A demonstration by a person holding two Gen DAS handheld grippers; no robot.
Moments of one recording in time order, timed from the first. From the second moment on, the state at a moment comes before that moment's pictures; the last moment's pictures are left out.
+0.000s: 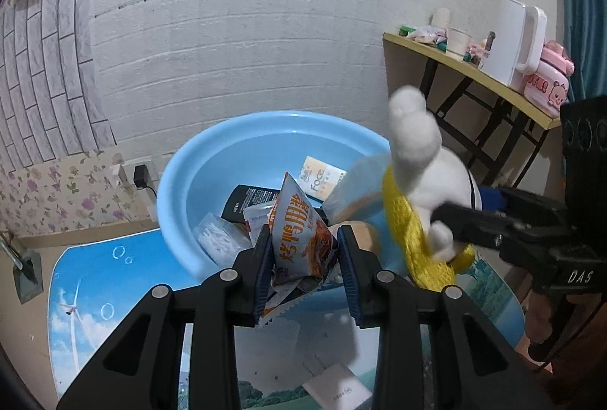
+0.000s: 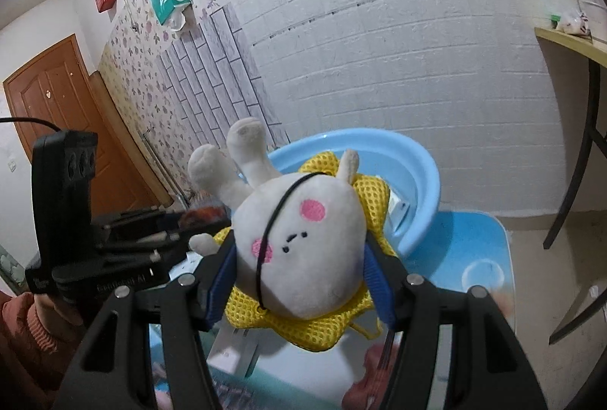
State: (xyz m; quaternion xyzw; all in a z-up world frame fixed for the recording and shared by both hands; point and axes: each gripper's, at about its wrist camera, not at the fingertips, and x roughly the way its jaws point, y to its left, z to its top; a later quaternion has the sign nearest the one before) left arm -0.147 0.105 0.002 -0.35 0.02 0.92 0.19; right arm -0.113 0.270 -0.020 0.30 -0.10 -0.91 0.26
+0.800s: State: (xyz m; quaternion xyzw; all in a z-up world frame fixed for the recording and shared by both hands) left arm -0.163 0.094 -0.004 -0.34 0.00 0.92 0.18; right arm -0.157 0.261 -0.024 0.28 -0.12 -0.93 0.21
